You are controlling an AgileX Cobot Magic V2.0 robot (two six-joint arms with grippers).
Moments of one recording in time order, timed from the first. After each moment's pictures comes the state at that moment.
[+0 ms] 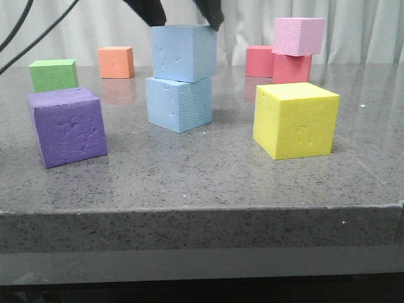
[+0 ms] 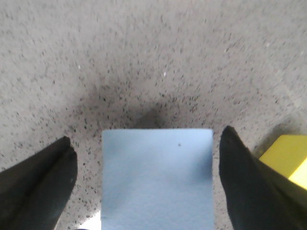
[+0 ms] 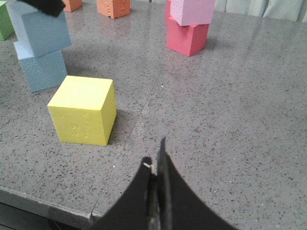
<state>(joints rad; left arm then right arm) -0.57 2.02 -2.17 -0.09 1.26 -0.02 0.16 0.32 -0.40 0.23 0.46 -0.21</state>
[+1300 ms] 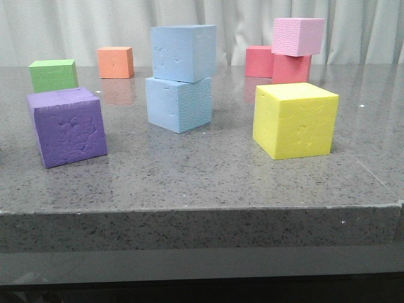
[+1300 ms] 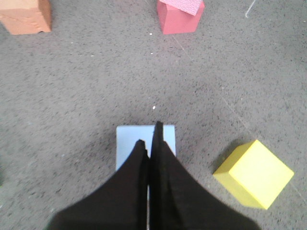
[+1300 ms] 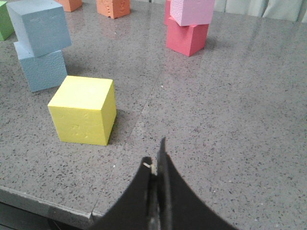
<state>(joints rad) -0.57 1.79 -2.16 -0.07 1.26 -0.02 0.16 0.32 -0.40 0.23 0.46 -0.21</state>
